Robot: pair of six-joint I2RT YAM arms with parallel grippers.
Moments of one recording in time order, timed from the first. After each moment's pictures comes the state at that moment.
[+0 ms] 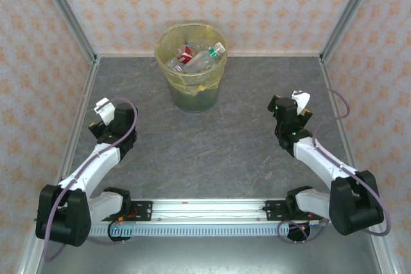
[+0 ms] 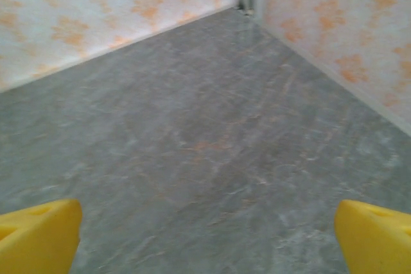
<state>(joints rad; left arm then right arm) -0.11 1.11 0.53 -0.08 -0.87 -0.50 0.26 1.19 0.57 0.10 0.65 0.44</state>
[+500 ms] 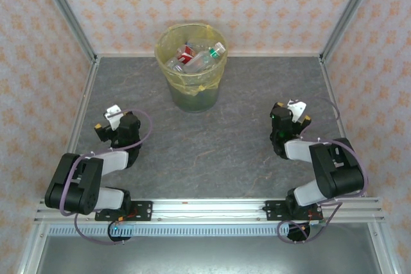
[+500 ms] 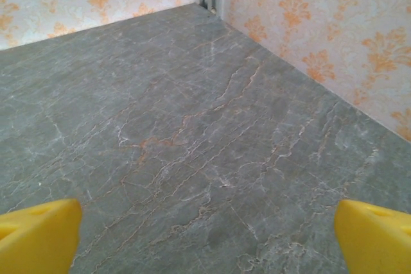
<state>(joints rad) -0.10 1.35 0.29 0.66 -0.86 -0.21 0.22 1.48 0.42 0.60 0.72 0.32</state>
